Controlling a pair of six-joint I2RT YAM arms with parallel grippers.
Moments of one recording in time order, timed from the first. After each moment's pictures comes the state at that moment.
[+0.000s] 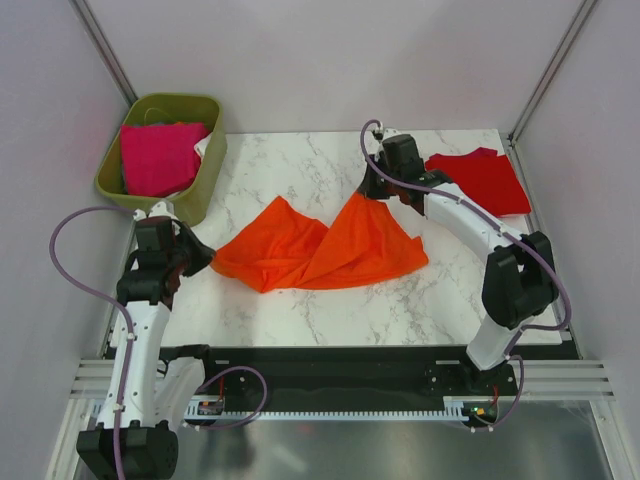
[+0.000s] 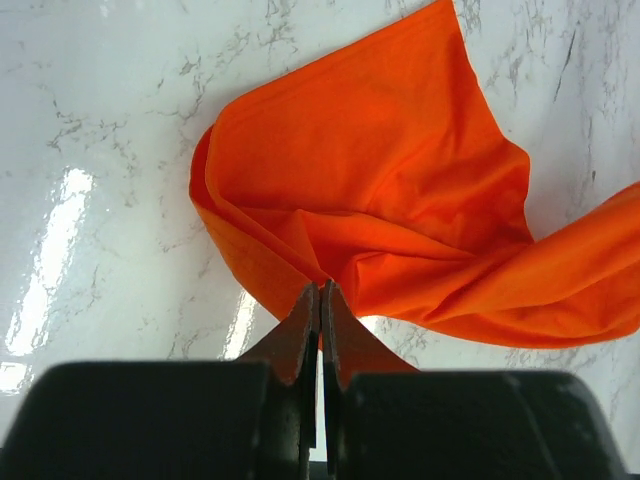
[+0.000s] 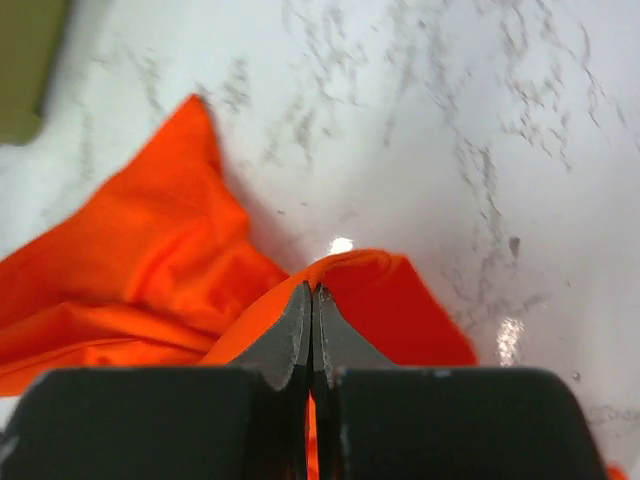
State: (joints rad) left arm 0.07 0.80 0.81 -0.71 0.11 -0.51; right arm 0.44 1.73 1.39 -0.33 -0.08 0.37
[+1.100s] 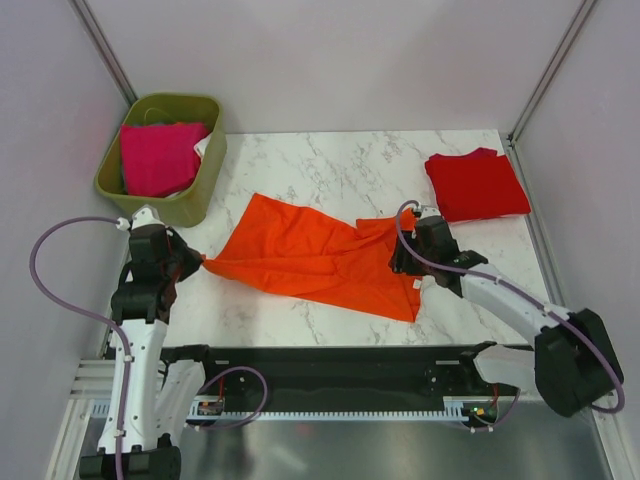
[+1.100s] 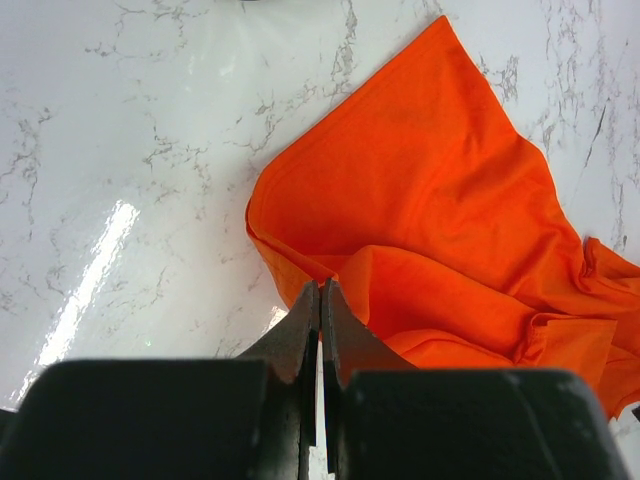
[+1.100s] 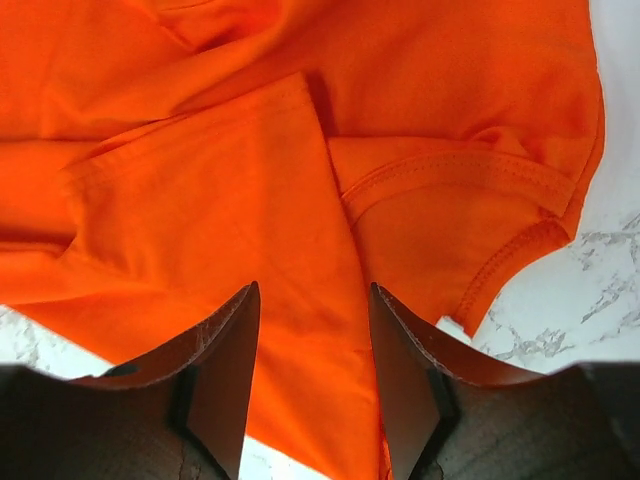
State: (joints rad) left arm 0.07 0.69 0.82 -0.75 -0.07 -0.53; right arm 0.44 1.17 0.64 -0.25 0.01 0.47
